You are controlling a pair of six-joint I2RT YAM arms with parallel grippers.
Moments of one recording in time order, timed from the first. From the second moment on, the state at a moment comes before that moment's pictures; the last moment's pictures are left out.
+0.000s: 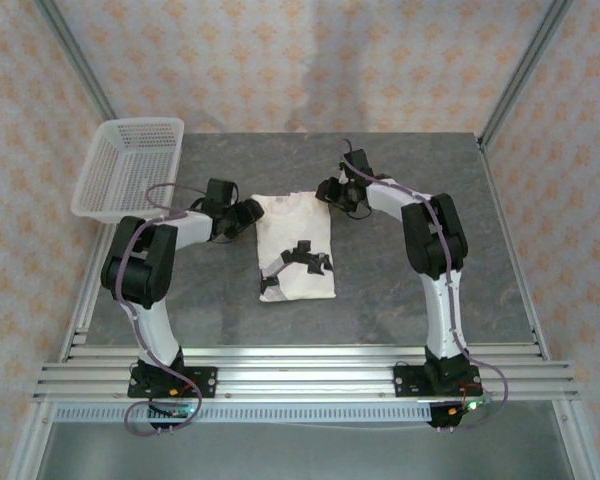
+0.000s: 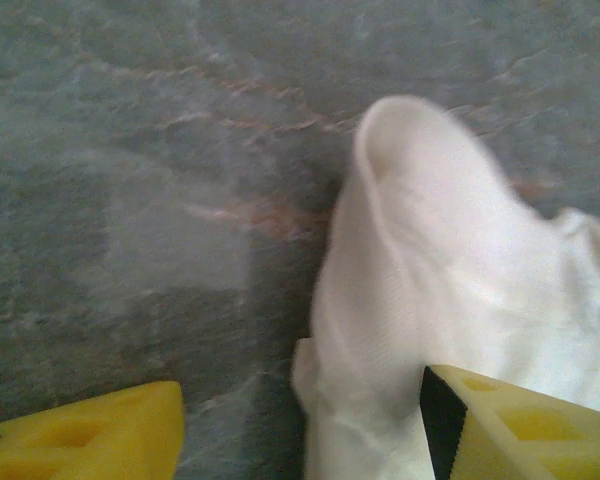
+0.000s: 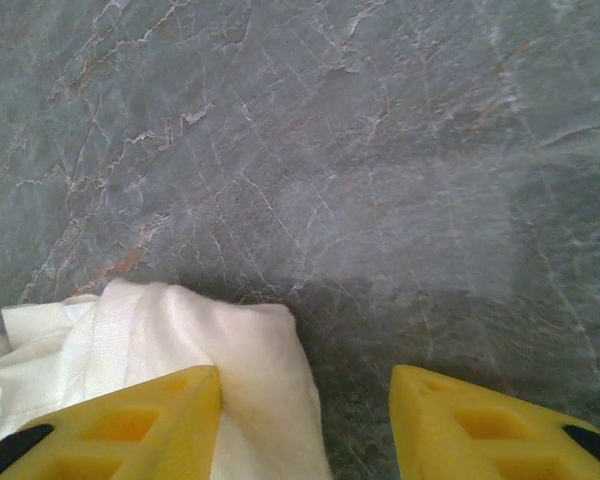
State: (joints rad) left arm -0.18 1.89 1.04 0.01 0.23 -0.82; right arm 0.35 2.22 1.61 -0.29 -0.31 0.64
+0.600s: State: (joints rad) left arm -0.24 2.05 1.17 0.17 0.30 -0.91; right arm 0.40 2.27 1.65 -0.25 -0.41 0.69
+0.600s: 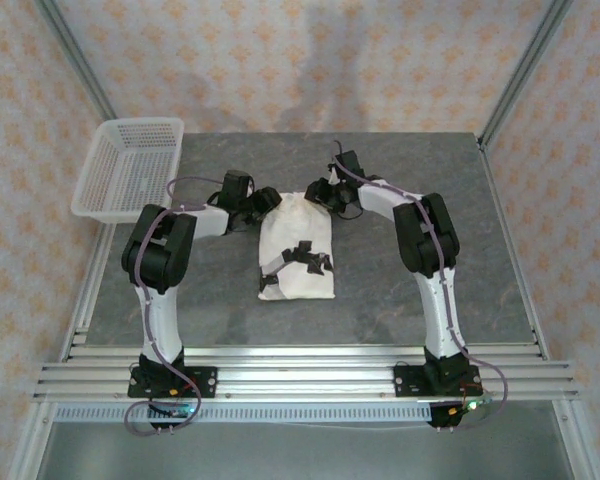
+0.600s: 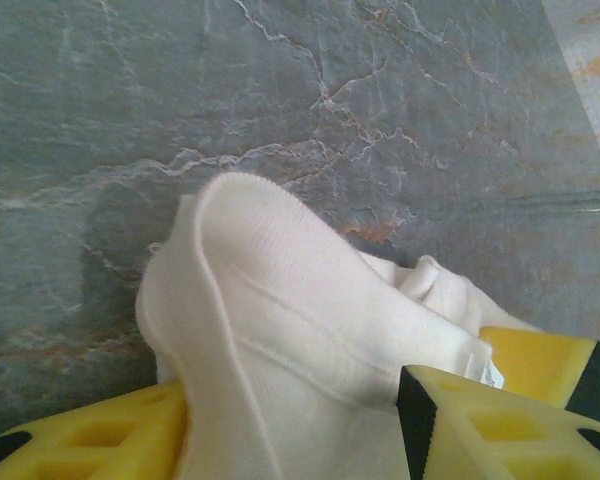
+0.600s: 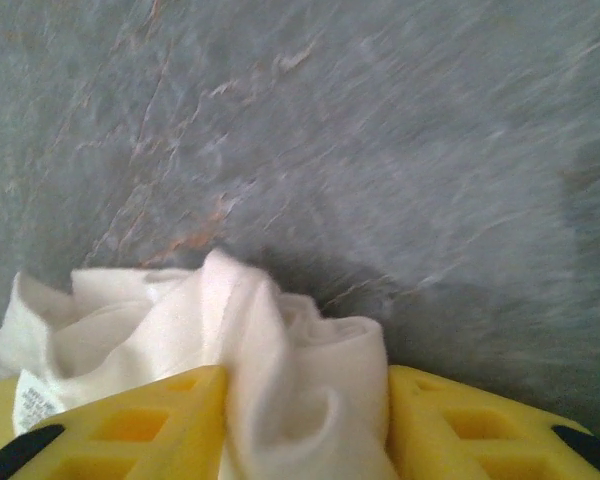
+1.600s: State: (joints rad) left arm -0.26 1.38 1.15 0.12 0.26 -0.81; right arm 0.43 1.69 1.54 -0.16 -0.49 0.66
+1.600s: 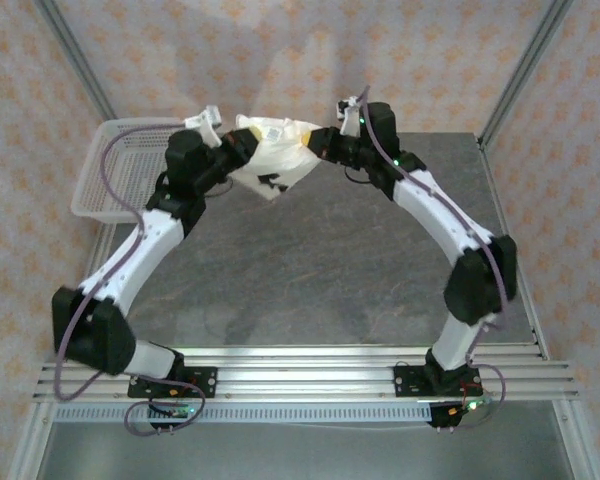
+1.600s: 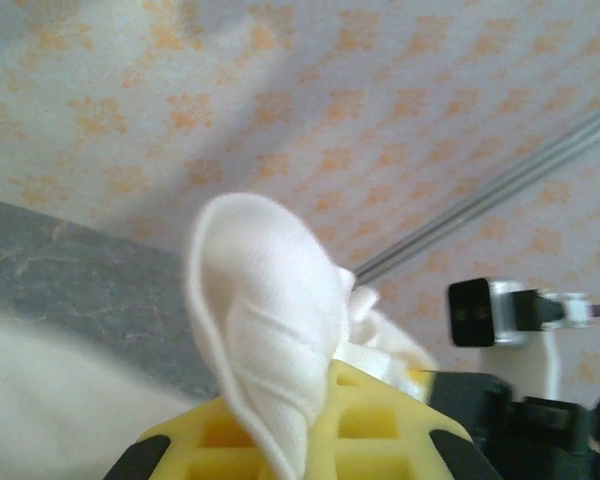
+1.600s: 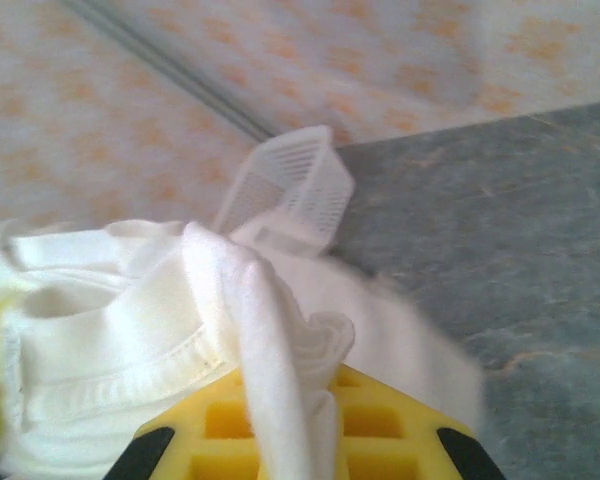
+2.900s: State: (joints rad) left arm -0.31 1.70 0.78 0.19 -0.03 -0.68; right arm 0.53 1.96 1.14 0.05 -0.36 0.81
